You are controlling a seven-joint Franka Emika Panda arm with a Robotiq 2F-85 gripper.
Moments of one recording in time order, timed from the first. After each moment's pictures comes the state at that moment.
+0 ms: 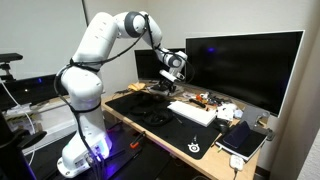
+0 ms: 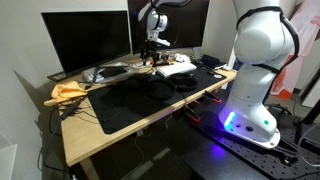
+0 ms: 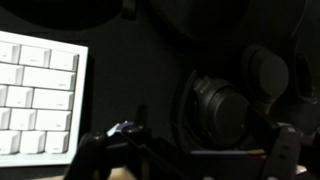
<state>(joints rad) -0.16 0.56 0.04 -1.74 0.34 1.97 -0.31</state>
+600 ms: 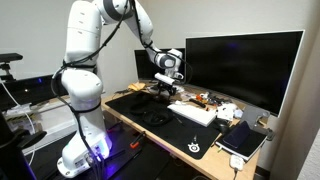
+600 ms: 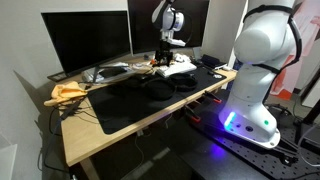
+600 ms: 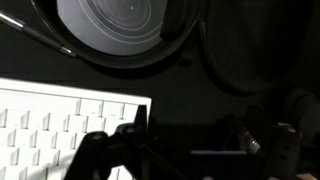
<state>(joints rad) -0.17 0.27 -0.01 -2.18 0.29 2.28 -0.43</state>
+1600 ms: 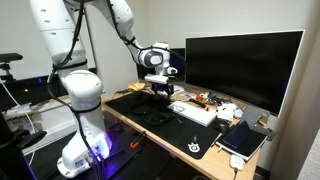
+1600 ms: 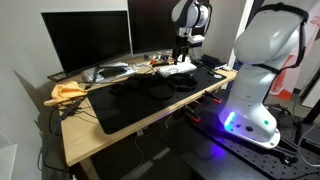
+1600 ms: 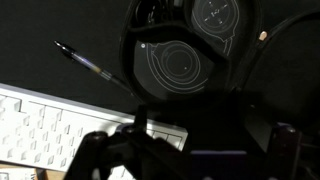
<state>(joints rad) -0.17 -0.13 -0.09 -2.63 0.07 2.54 -0.44</state>
